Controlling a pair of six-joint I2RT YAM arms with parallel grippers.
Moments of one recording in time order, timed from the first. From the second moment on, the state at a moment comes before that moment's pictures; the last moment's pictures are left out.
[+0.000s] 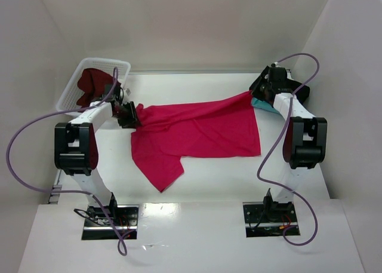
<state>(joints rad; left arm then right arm) 0.03 1.80 1.25 -0.56 0.31 -0.28 -0.05 1.83 1.35 -0.16 -0.14 0.46</state>
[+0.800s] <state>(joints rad) -0.25 1.66 1.02 -0.39 0.05 -0.56 -0.05 1.84 1.35 -0.14 -0.16 0.46</state>
